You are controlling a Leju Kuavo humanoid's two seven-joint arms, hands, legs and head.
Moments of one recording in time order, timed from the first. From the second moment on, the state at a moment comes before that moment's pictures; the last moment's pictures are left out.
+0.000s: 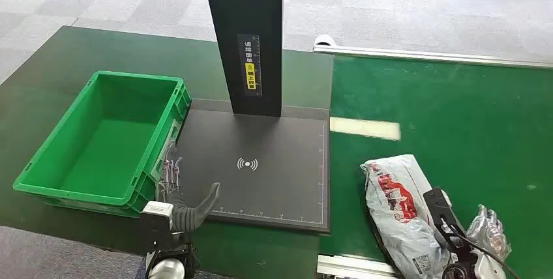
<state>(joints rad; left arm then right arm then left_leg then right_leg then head) 0.02 -0.22 -0.30 -1.36 -0.11 0.44 -0.66 -0.07 -0.02 -0.34 -1.18 1.07 0.03 0.31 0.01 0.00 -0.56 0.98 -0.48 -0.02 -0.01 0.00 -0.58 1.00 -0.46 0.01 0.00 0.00</state>
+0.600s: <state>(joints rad) 0.02 -0.22 -0.29 -1.36 -0.11 0.45 -0.65 -0.16 -0.03 -0.33 -1.00 0.95 0.12 0.19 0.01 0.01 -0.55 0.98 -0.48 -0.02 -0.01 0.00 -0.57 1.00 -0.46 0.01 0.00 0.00</state>
